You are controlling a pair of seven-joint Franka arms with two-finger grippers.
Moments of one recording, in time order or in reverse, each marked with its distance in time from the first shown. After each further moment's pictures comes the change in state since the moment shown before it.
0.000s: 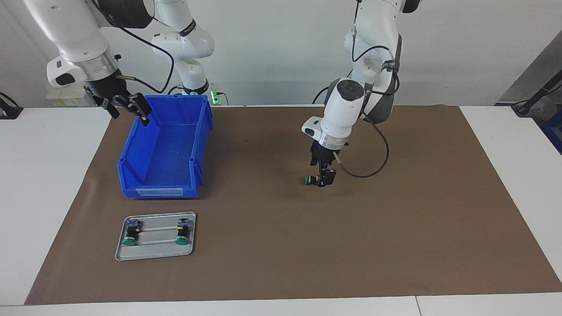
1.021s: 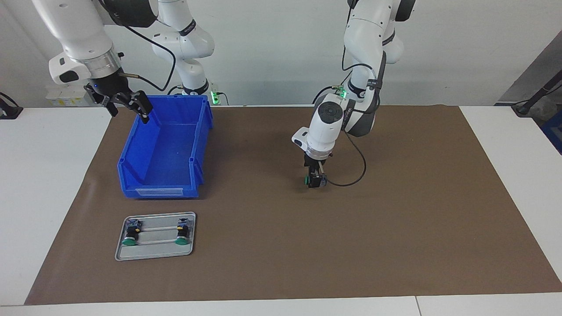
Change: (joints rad) left arm -0.026 0.024 0.001 -0.097 0.001 0.062 0.023; right arm 0.003 -0.007 0.003 -0.005 -0.015 -0.011 -0.021
